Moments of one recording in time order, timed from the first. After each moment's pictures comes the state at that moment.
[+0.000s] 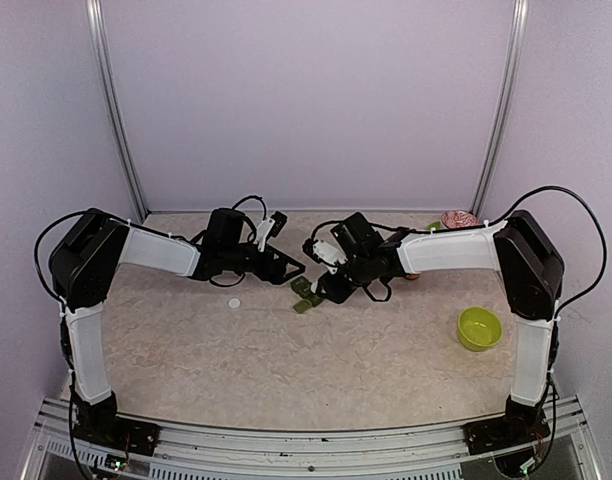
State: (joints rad) left arm -0.55 2.01 1.19 0.31 0.52 -0.06; right arm 0.78 2.00 1.40 -0.27 -0.07 -0.08
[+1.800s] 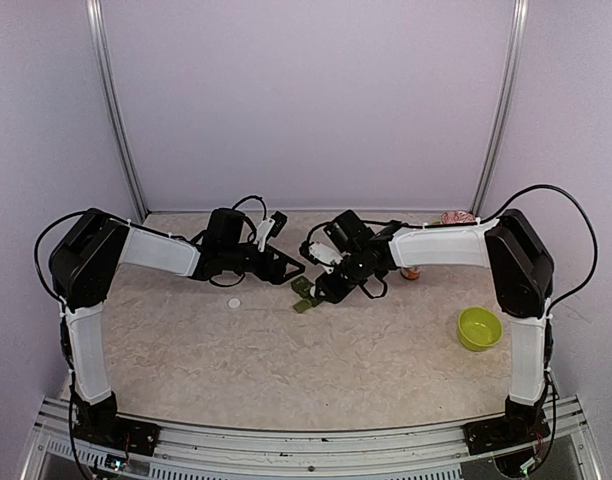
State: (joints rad) left arm -0.55 2.01 1.19 0.31 0.53 -0.06; right arm 0.78 2.06 1.50 -0.40 -0.08 -0.07
